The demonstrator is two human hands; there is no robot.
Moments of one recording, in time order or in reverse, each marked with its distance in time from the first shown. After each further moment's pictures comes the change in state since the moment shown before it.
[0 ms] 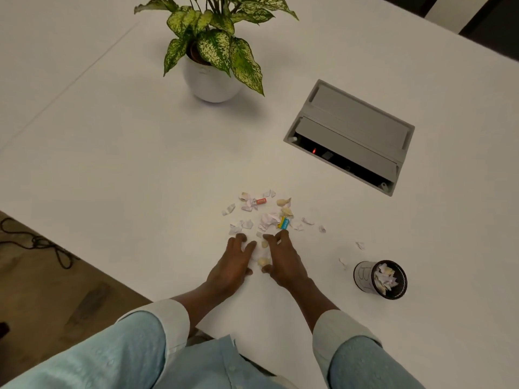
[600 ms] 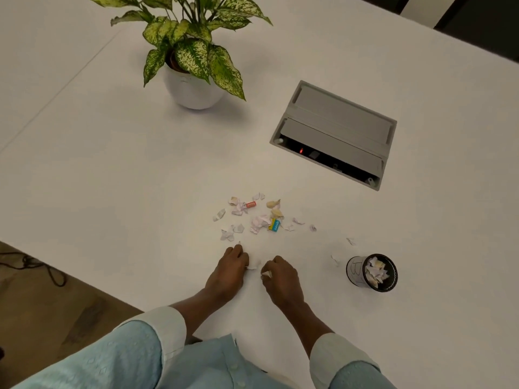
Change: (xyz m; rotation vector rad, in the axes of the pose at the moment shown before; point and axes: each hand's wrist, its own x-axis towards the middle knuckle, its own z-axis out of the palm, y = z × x) left_hand 0.007 -0.002 0.014 0.261 0.048 0.029; right_hand -0.036 0.017 0.036 0.160 0.183 0.036
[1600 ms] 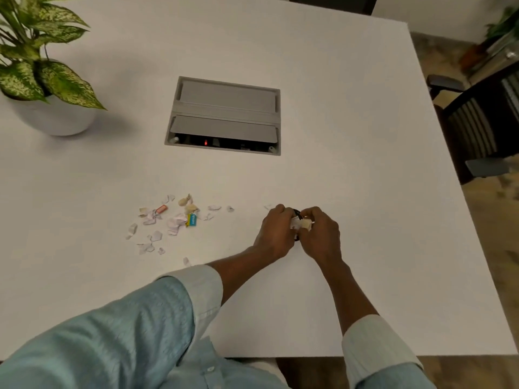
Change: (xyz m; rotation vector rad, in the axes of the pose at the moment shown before) left_hand 0.082 0.288 0.037 -0.277 -0.143 0.305; right_hand -0.097 0.146 -0.193 0.340 0.517 0.463
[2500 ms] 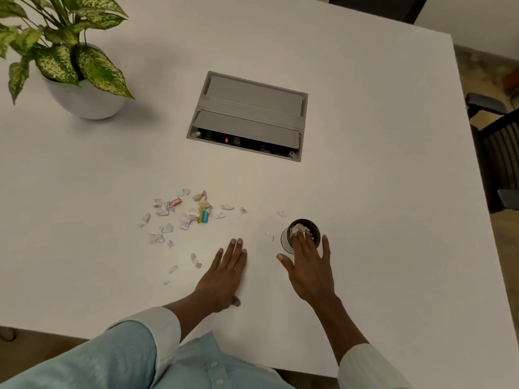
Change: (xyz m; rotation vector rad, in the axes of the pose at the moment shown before) left_hand -0.116 -0.133 -0.007 0.681 -0.421 -0.081; right_hand -0.022 0.036 0.053 -0.729 -0.228 -0.385
